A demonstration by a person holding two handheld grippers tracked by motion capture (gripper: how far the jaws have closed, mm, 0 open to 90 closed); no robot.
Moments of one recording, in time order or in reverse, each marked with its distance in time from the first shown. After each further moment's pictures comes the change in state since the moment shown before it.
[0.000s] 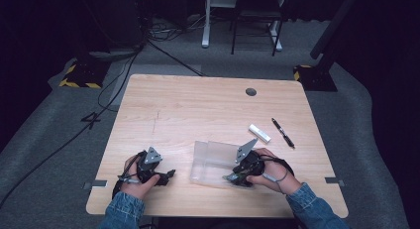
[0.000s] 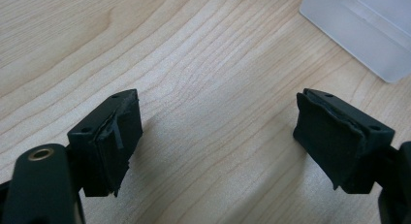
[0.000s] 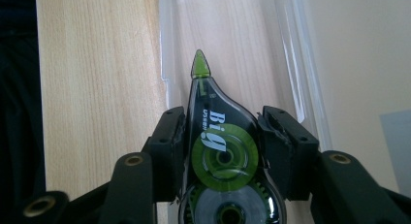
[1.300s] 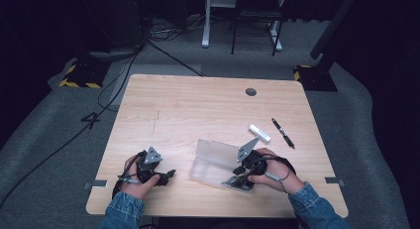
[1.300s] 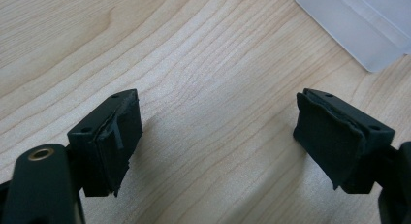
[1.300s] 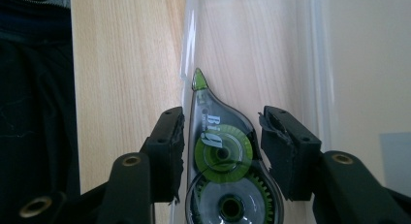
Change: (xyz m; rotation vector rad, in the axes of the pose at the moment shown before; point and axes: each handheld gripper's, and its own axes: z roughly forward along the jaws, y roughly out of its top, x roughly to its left) left arm 0.000 0.000 0.000 0.000 0.000 0.000; right arm 0.003 0.001 -0.009 -0.030 0.060 0.023
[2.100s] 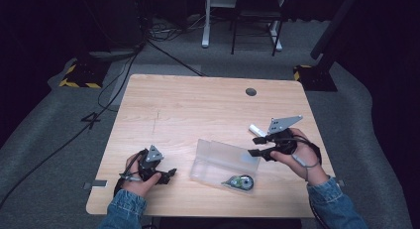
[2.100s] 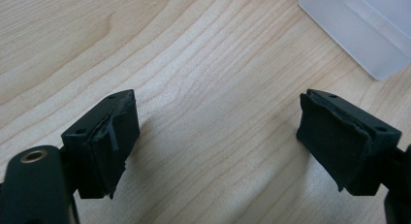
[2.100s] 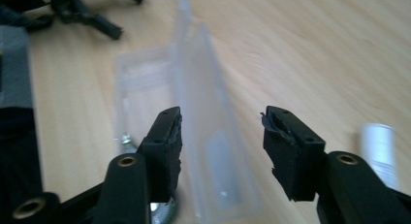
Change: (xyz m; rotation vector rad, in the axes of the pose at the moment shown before) left arm 0.003 0.006 0.006 0.003 0.002 0.002; right arm -0.021 -0.012 -0.099 -0.296 -0.290 0.152
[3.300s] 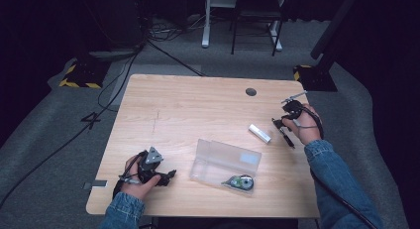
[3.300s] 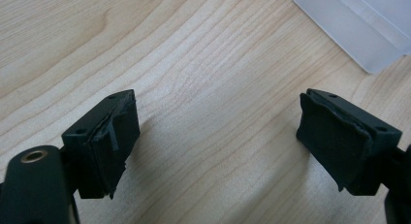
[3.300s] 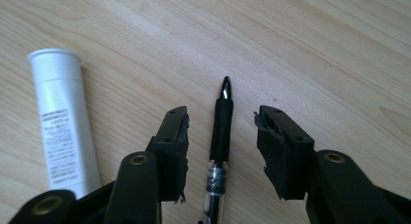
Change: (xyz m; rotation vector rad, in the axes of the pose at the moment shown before) left arm -0.004 -0.005 -0.005 0.000 0.000 0.006; right arm -0.161 -0.038 0.036 0.280 -0.409 0.347
